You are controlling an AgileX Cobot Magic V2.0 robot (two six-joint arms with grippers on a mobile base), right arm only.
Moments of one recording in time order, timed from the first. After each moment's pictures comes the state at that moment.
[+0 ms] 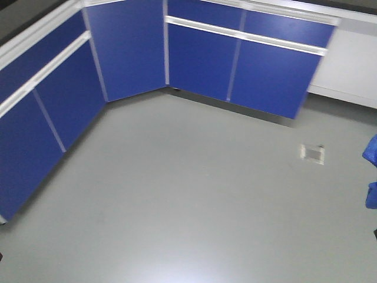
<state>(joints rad) 0.07 0.08 -0.11 0.01 0.06 -0.04</state>
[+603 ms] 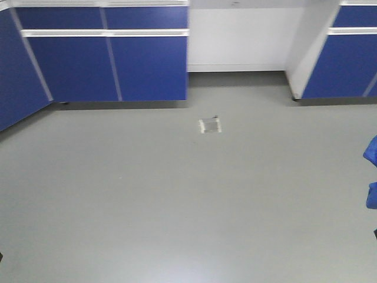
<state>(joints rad) 0.07 0.08 -0.11 0.01 0.06 -0.04</state>
